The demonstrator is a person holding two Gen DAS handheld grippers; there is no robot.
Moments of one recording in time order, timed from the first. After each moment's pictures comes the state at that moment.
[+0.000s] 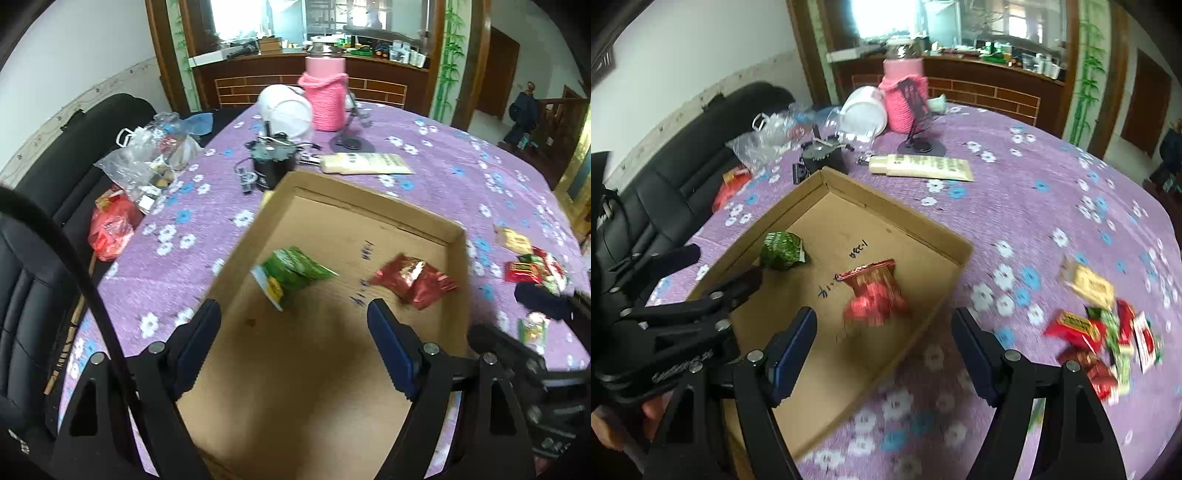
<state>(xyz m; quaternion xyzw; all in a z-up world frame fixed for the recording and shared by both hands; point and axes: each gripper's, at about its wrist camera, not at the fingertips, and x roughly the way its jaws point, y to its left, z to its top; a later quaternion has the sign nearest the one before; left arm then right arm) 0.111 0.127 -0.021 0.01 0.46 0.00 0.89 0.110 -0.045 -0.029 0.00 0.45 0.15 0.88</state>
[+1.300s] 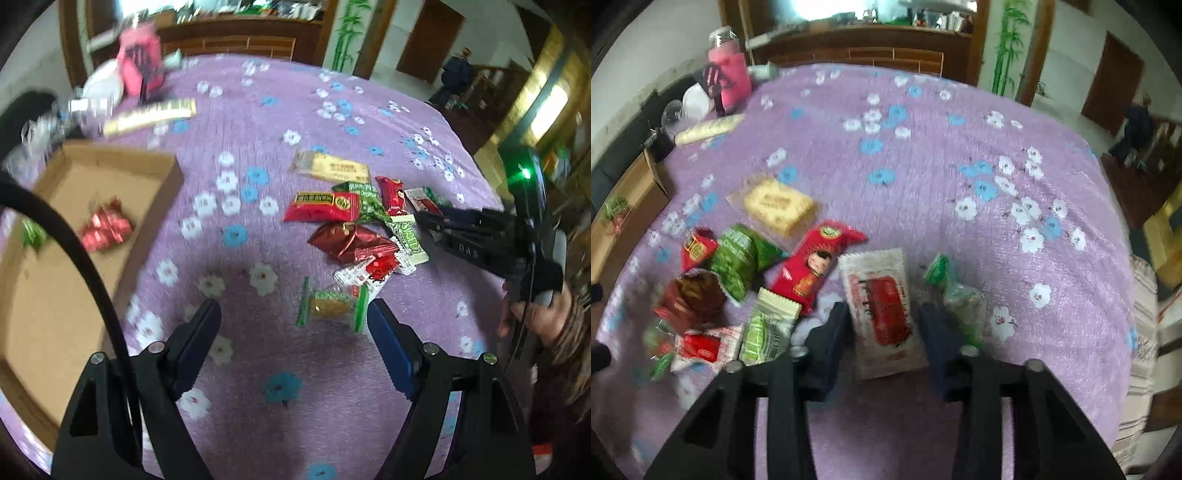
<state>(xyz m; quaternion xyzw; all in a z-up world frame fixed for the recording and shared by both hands) 0.090 -0.086 -0.053 -0.03 0.53 -0.14 0.84 0.145 -0.315 -0.093 -0.06 0.48 0.07 0.87</state>
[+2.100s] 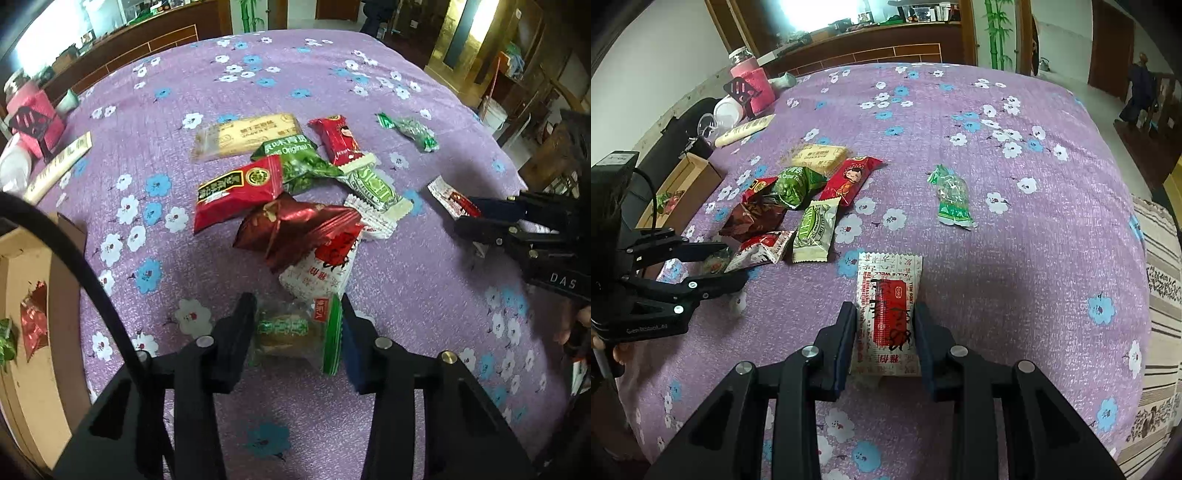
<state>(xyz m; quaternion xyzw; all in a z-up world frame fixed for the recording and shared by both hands) 0.110 -0.142 -0.085 0.14 0.54 -0.25 0.79 0.065 -0.344 -0.089 0.05 0.49 0.11 0.86</state>
